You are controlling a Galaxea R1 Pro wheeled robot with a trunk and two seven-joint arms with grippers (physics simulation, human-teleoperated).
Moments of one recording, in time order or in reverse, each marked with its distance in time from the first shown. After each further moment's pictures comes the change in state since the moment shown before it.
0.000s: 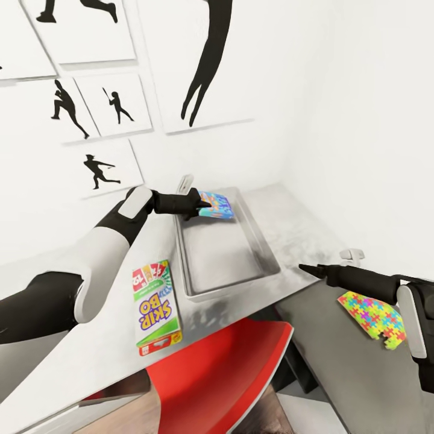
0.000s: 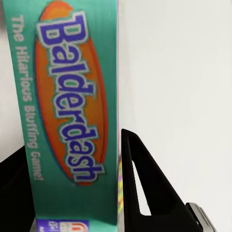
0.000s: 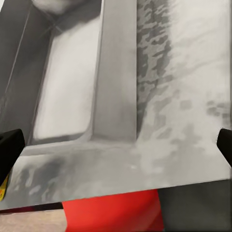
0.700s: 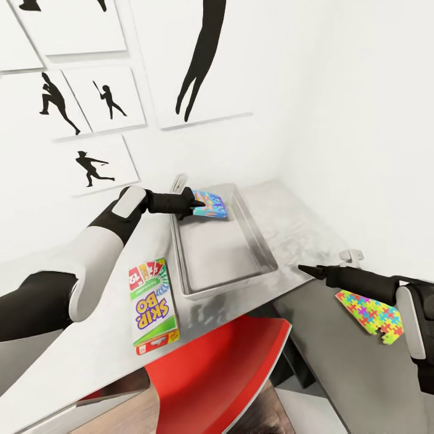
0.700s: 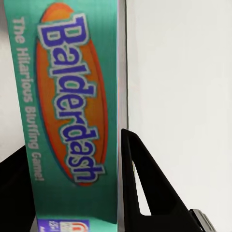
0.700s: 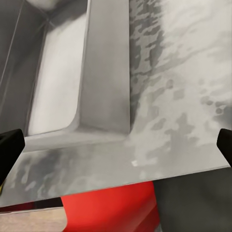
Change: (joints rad) left arm -0.002 0.032 0.000 0.000 0.001 0.000 -0.001; right arm 0.004 0.006 -0.002 0.000 0.002 0.000 0.000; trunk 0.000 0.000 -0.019
